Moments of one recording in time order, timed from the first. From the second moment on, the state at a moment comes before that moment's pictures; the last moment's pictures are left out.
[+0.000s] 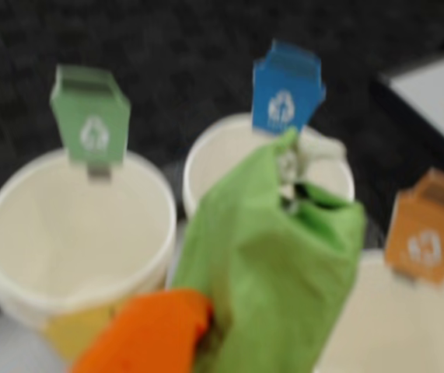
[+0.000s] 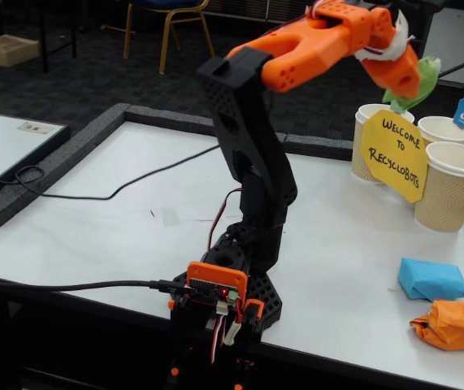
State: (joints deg) arm 30.5 114.8 104.2 48.0 -59.0
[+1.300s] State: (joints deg) arm 21.4 92.1 93.0 20.6 -60.3
